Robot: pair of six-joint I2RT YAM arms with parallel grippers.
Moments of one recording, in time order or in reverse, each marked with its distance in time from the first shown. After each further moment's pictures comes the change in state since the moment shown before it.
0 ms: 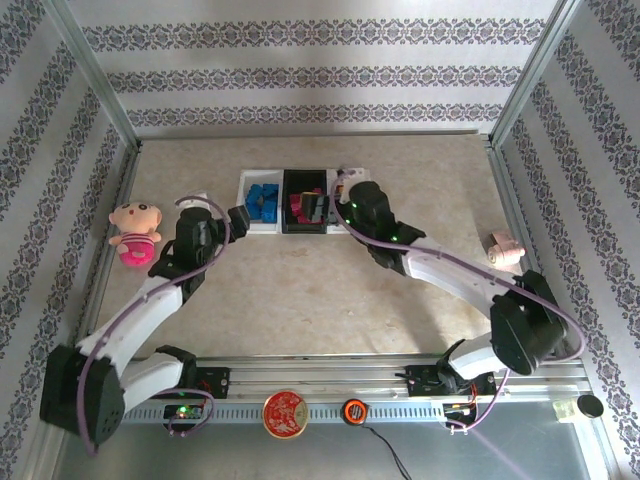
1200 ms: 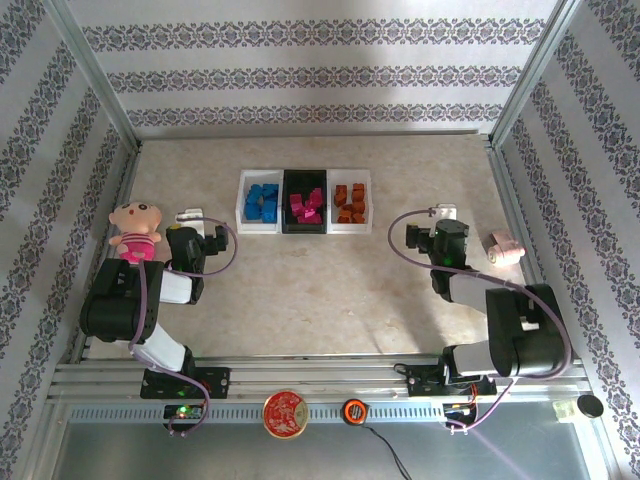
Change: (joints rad) left arm 0.231 0.474 -0.269 0.841 0.042 0.390; right arm -0.586 -0.016 -0.535 0.391 0.051 -0.425
